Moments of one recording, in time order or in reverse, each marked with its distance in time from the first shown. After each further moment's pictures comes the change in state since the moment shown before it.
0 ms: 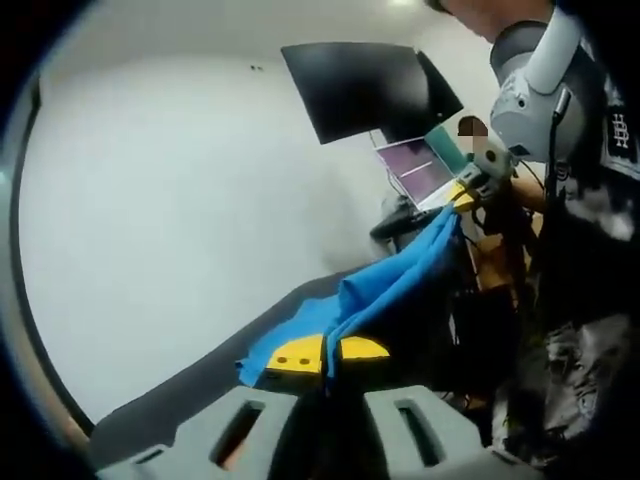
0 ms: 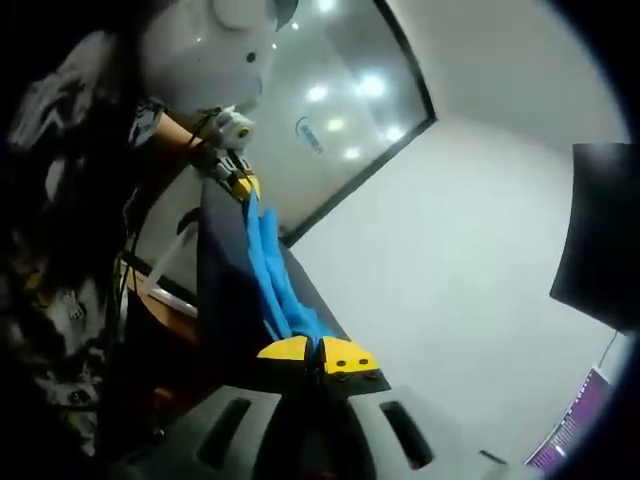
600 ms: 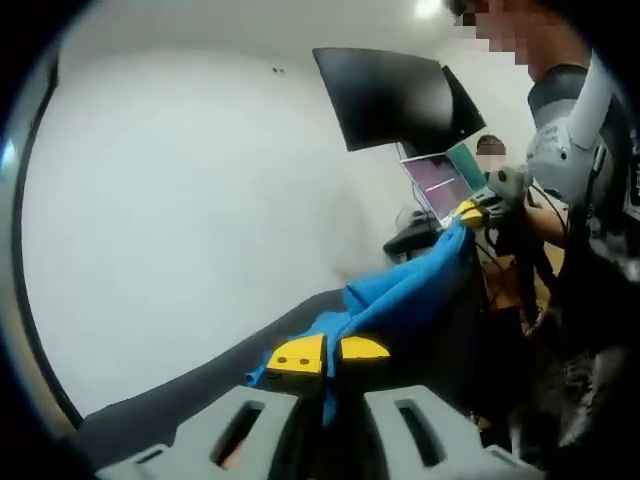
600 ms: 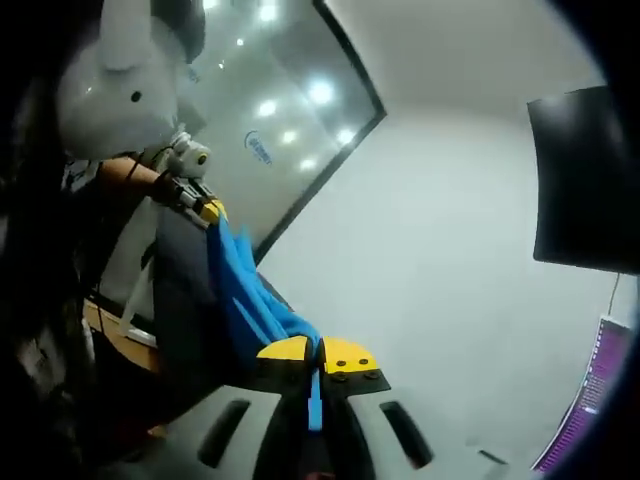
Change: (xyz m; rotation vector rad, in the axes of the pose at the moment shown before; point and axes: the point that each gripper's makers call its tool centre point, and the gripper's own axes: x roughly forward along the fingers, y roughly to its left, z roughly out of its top) left arm 0.029 0.054 0.013 -0.074 -0.080 0.045; right arm 0.025 -0.050 -0.005 0.176 -0.092 -0.163
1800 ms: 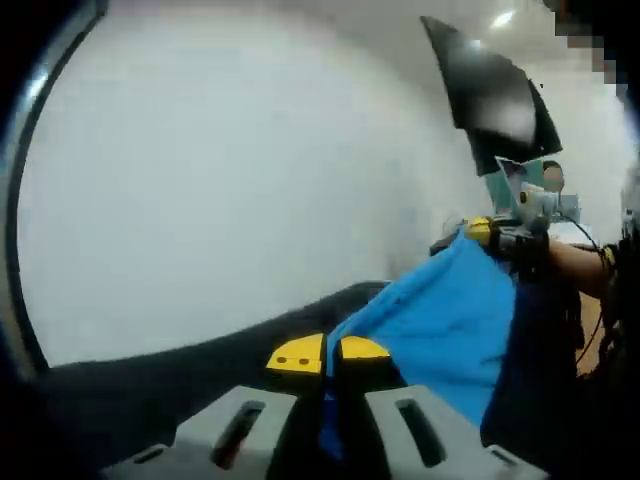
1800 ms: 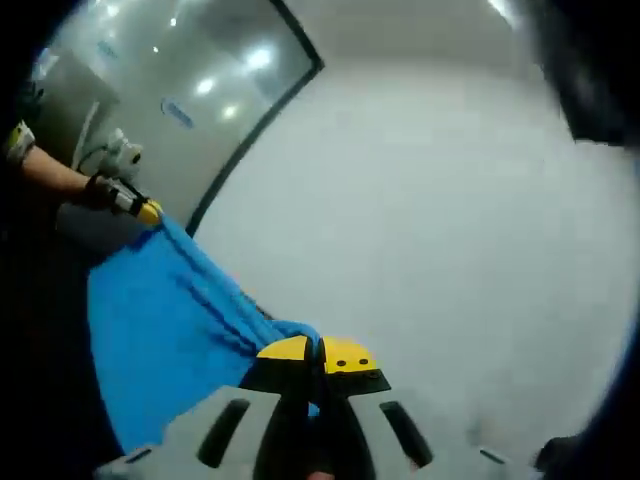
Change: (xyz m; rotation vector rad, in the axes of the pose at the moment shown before) left arm 0.164 0.148 -0.129 -0.380 0.195 0.096; right arm 0.194 -0.113 -0.220 0.247 0.394 -0.134
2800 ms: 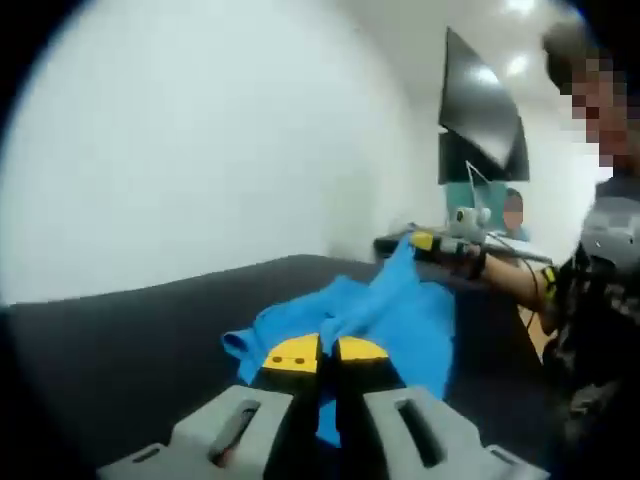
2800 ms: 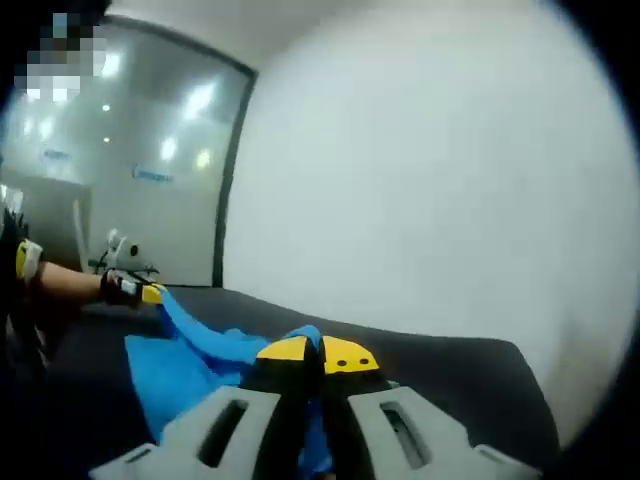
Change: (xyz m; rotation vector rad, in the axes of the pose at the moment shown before) left arm -0.060 -0.052 -0.036 -0.005 -0.031 -0.325; right arm -0.064 0.036 0.028 0.240 -0.276 0.185
